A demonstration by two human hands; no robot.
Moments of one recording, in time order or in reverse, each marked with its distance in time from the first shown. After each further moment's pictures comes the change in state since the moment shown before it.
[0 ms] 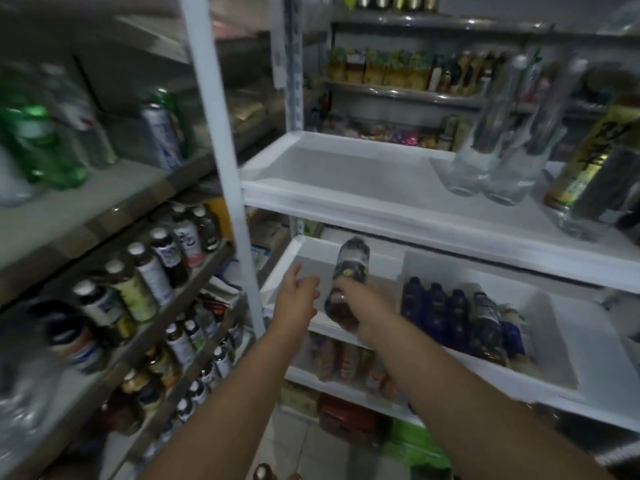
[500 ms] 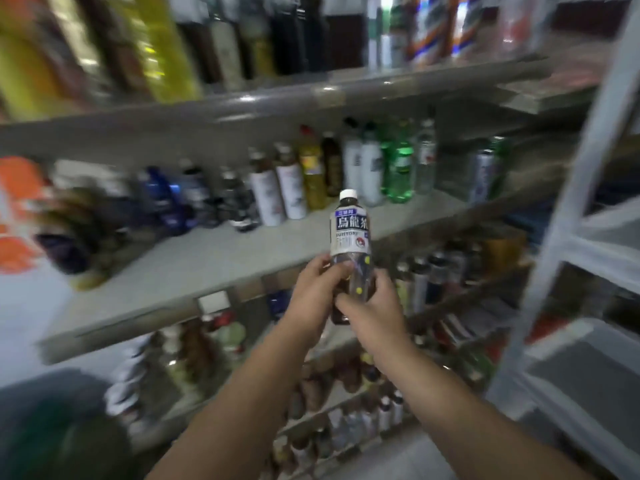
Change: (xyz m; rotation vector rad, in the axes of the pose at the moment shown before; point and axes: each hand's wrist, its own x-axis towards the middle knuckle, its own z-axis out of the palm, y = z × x) left_hand -0.201 0.117 -0.304 -0.115 0.551 0.398; right_hand -0.233 0.066 0.273 -0.218 -0.867 -0.553
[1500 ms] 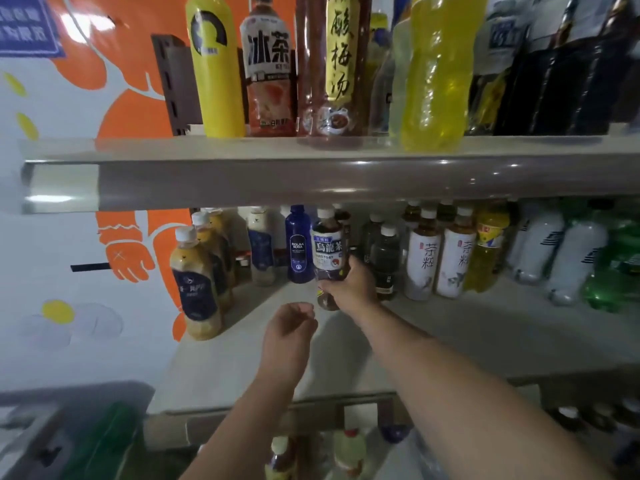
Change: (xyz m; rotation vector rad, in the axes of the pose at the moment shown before) left_hand 0.083 0.060 -0.323 0.171 0.590 0.182; right_hand 0.209 0.001 0.393 -0.363 -0.301 -0.175
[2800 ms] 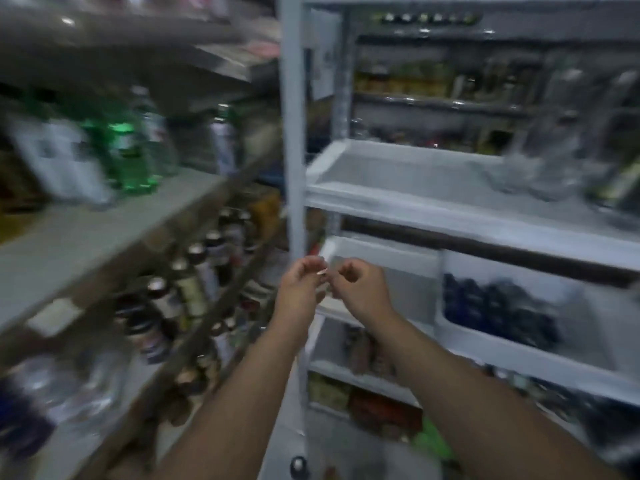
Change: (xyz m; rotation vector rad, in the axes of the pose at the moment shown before) left_hand -0.403 -0.037 0.412 -0.178 -1.144 -0.447; right_hand -0.430 0.197 -0.490 -0.173 0.908 0.432
